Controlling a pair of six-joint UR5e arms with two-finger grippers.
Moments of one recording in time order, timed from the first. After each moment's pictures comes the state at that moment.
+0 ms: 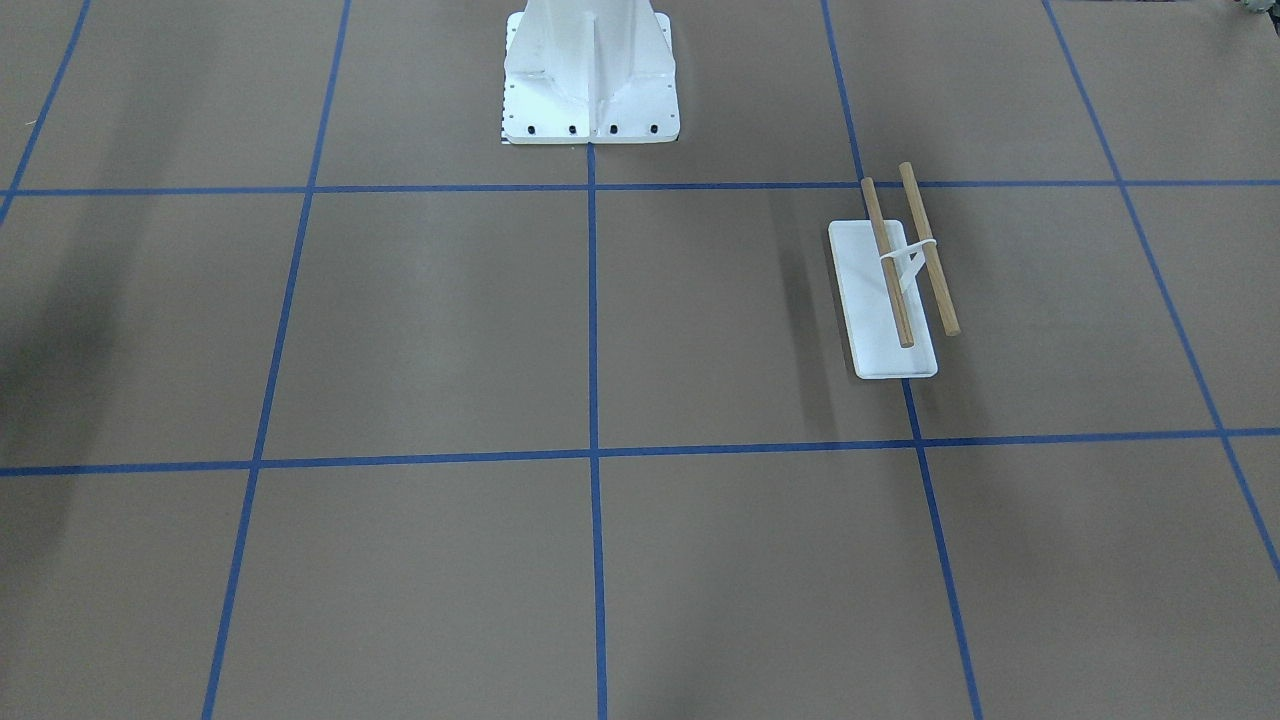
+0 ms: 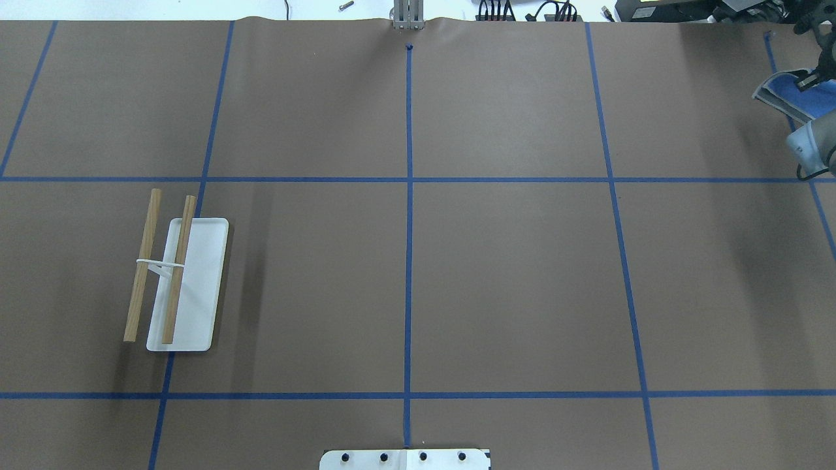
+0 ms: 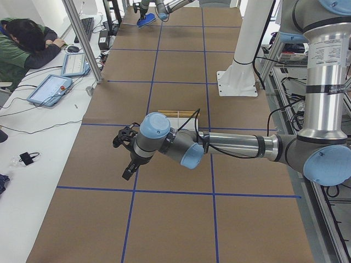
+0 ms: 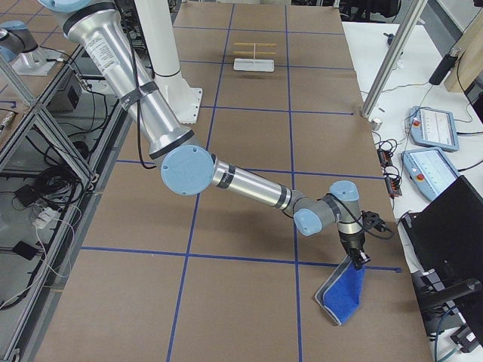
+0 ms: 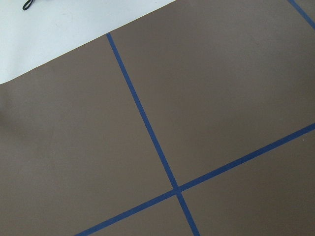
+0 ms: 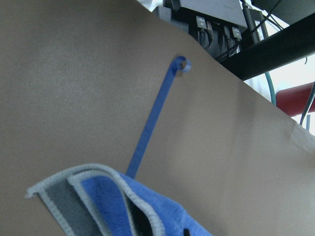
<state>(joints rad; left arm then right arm) -1.59 -1.52 -1.67 -2.04 -2.29 0.10 1.31 -1.00 0.64 -0.76 1.79 0.05</state>
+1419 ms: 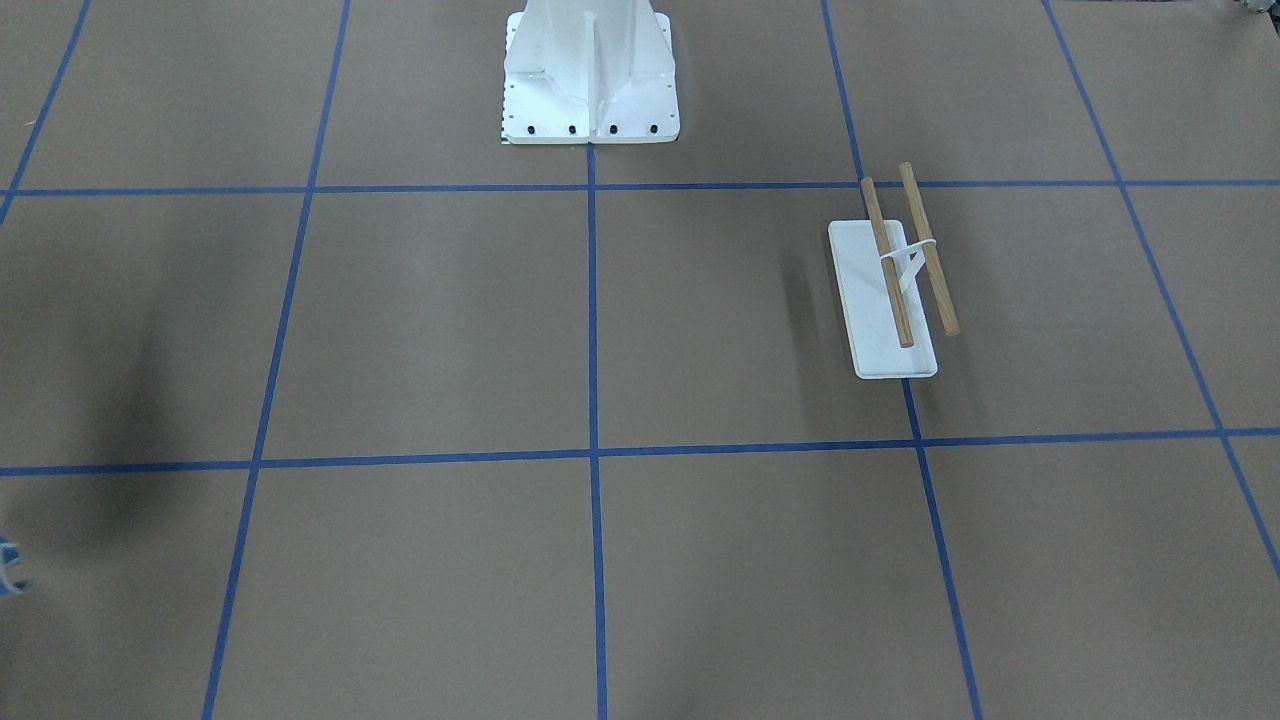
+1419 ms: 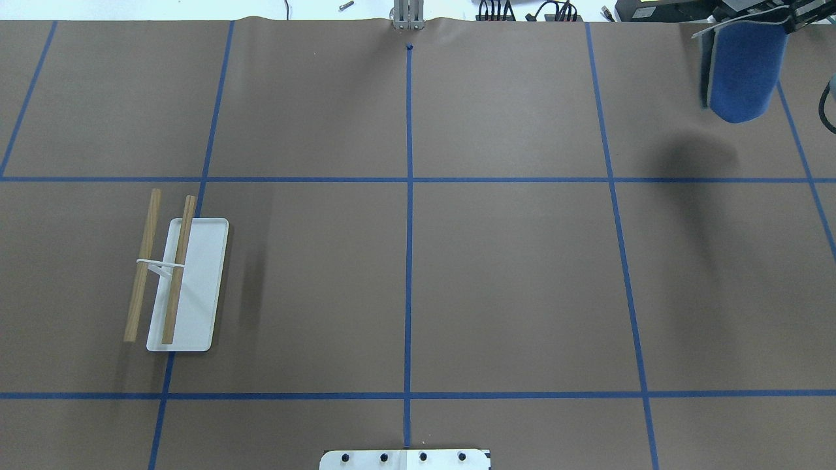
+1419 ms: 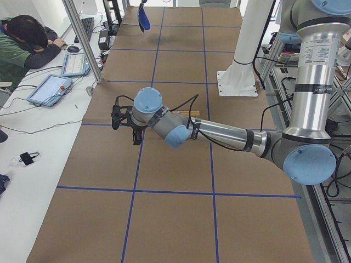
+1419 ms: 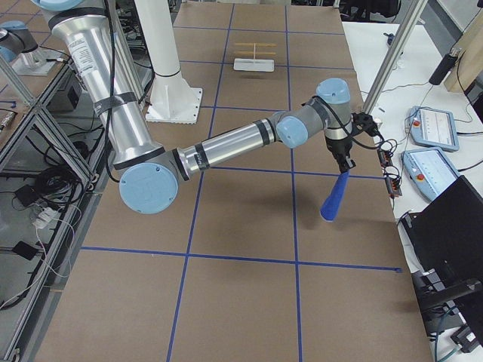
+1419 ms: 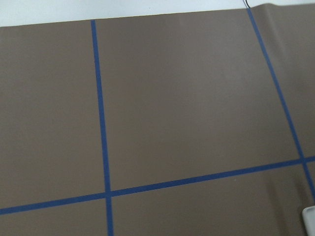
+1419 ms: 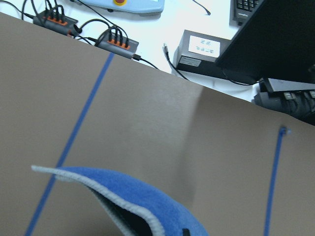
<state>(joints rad) -1.46 -1.65 -1.73 -2.17 -2.51 -0.93 1.32 -1.19 1.64 -1.38 2.13 0.28</state>
